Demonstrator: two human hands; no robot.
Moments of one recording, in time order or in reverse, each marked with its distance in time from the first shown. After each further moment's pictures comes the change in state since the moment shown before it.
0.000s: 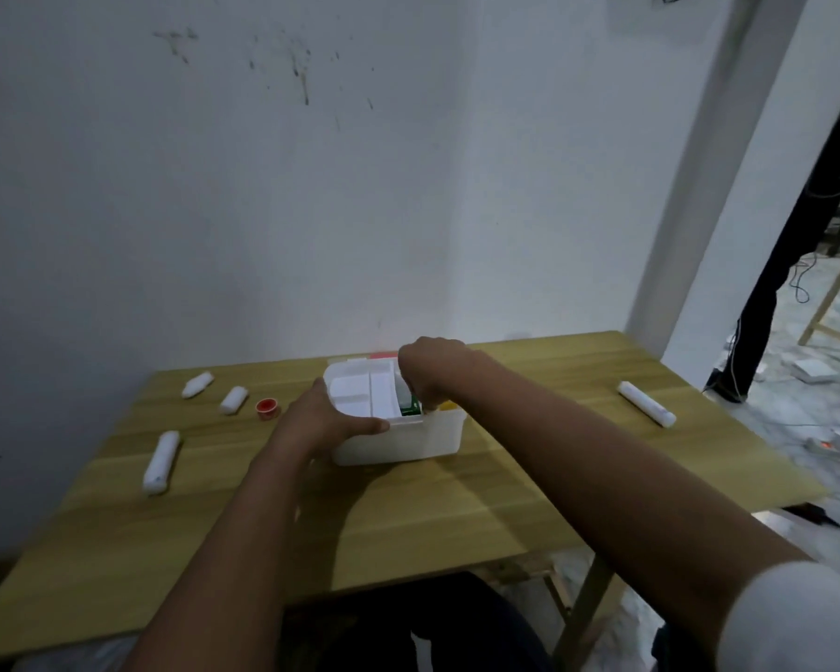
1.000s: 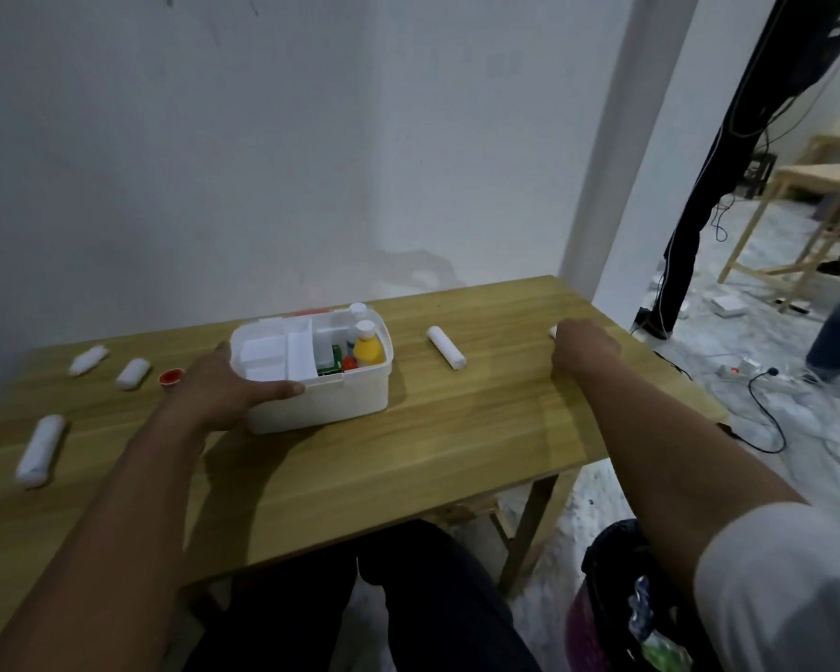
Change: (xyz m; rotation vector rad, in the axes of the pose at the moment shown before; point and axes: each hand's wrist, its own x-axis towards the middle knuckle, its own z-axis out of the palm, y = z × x) left_hand 0.000 -0.002 0.001 -0.039 -0.009 -0.046; right_hand -0.099 0.255 0.128 0.260 0.010 0.787
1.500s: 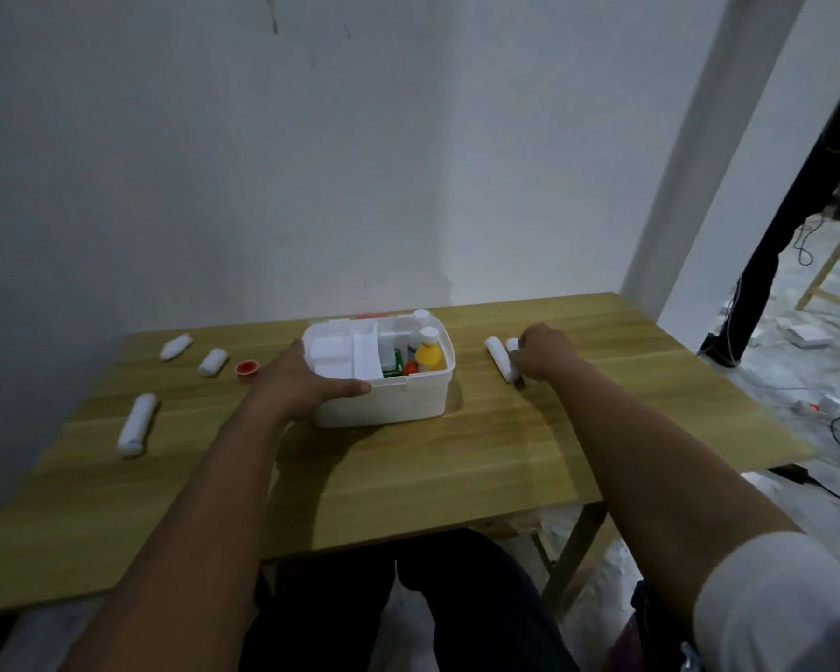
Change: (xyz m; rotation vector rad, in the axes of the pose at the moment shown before) left_hand -0.008 0.003 -0.003 -0.025 0.028 0.014; right_hand -0.028 -0.124 0.002 0.292 -0.096 -0.168
